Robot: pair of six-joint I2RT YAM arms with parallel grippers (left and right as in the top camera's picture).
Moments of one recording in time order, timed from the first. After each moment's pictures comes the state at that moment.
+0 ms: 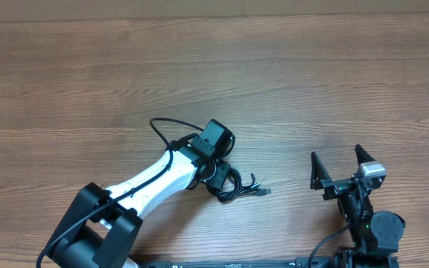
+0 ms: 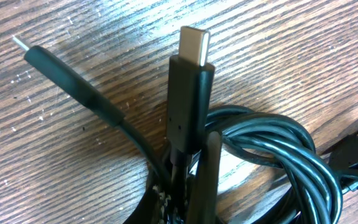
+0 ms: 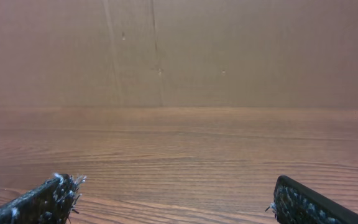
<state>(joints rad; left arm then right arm) -0.65 1.67 0.92 -0.57 0.09 -0.26 -0.10 0.01 0.02 -0.01 -0.28 0.07</state>
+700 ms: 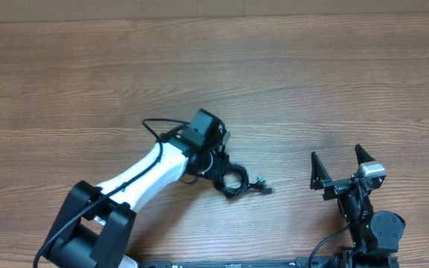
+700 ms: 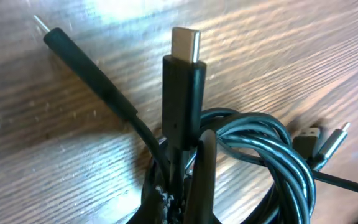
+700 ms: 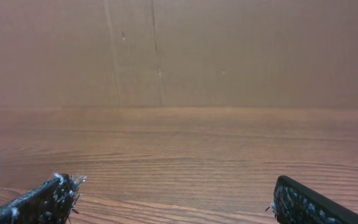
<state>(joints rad) -0.55 1.67 0.96 -0.57 0.35 -0.32 -0.10 0.01 0.02 -0.01 -0.28 0.07</state>
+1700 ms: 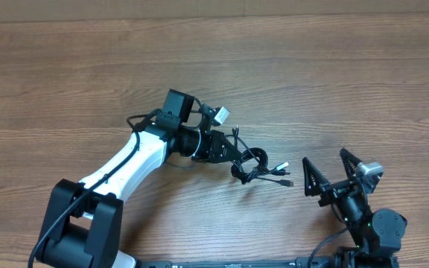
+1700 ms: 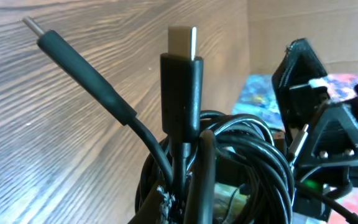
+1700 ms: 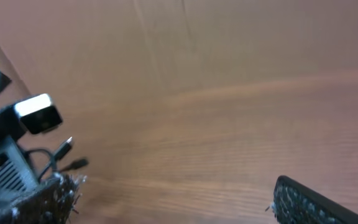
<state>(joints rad) -0.38 1.67 0.98 -0.42 1.02 -0.34 -0.10 0.01 0.10 -0.17 -0.43 0.25</state>
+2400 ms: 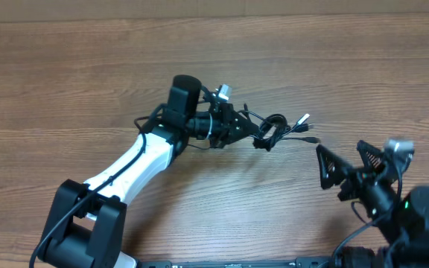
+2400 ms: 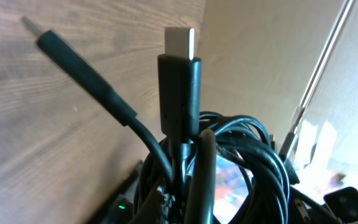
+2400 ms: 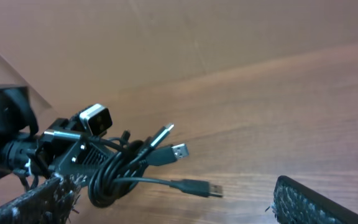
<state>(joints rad) -0.45 1.67 0.99 0.06 0.99 -1.19 -0.10 0.45 0.72 -0.61 -0.42 0.27</state>
